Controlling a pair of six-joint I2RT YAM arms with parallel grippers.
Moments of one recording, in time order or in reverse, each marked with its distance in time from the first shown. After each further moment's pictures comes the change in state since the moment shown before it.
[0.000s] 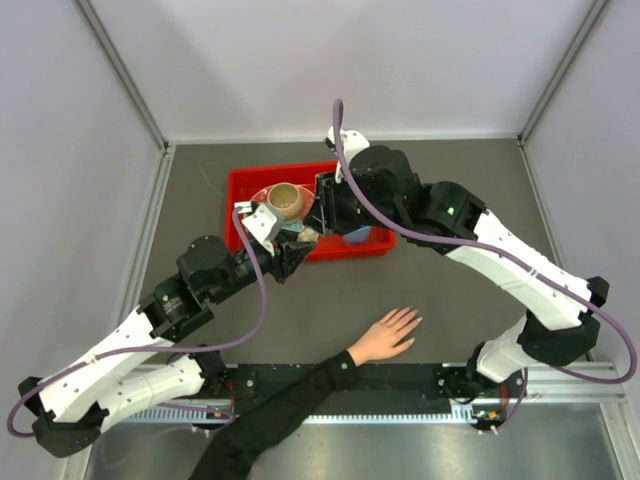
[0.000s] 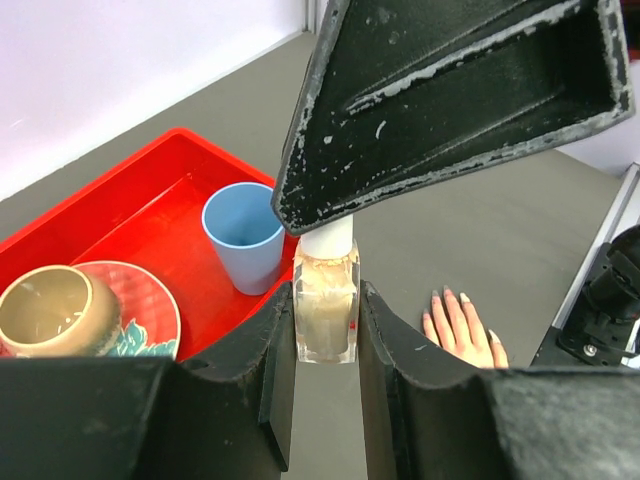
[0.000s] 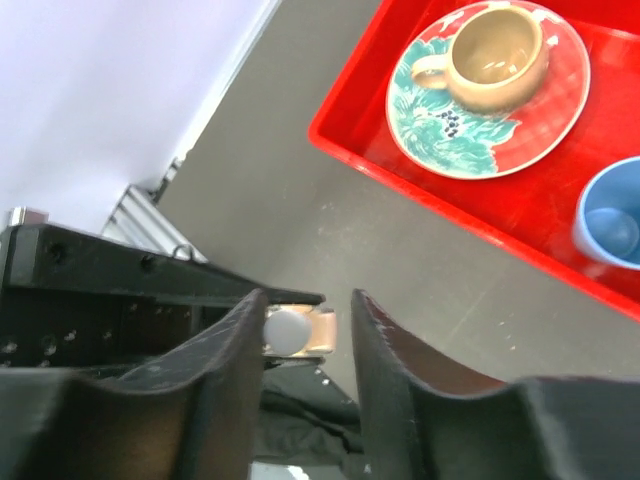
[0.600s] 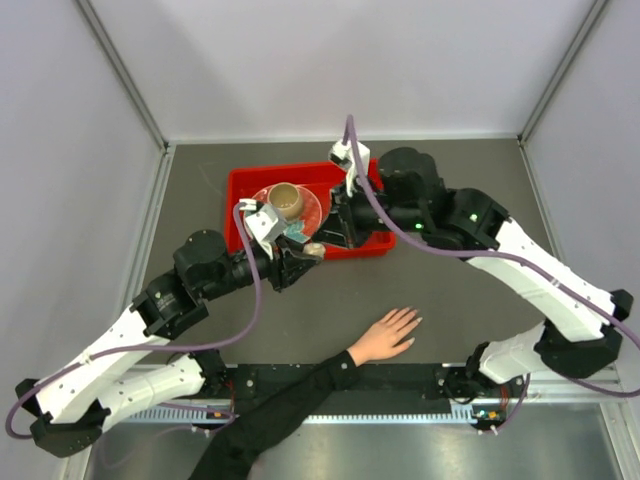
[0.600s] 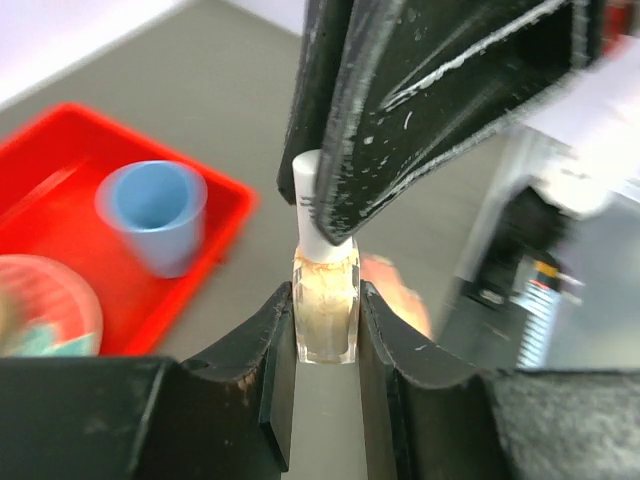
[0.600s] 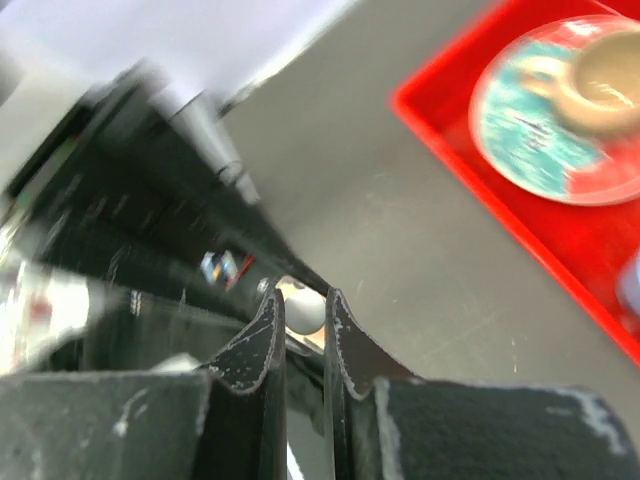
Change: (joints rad) left arm 0.010 0.014 0.065 -0.109 0.158 -0.079; right arm -0.043 -0.087 -0.104 0.056 -0.276 -0.164
